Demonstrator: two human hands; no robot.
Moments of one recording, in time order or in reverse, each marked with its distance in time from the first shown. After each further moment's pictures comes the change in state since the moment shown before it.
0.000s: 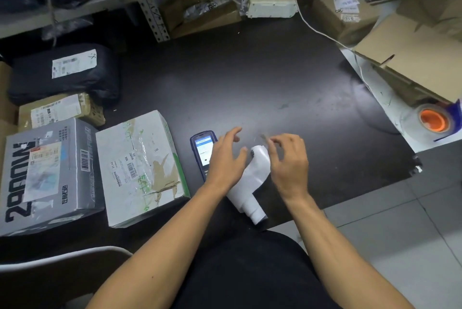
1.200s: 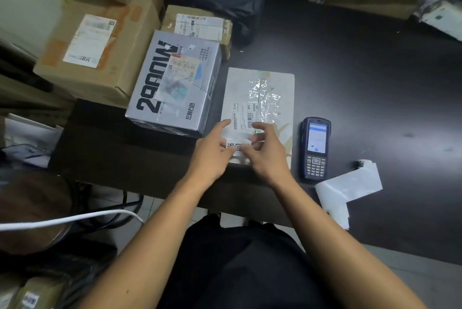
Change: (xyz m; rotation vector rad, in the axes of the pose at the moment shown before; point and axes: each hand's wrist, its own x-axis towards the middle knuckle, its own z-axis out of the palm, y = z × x) left_hand -0.106 -0.149 -0.196 -0.156 0.242 -0.460; right_hand -0.083 -0.205 0.140 0.289 -0.984 0.300
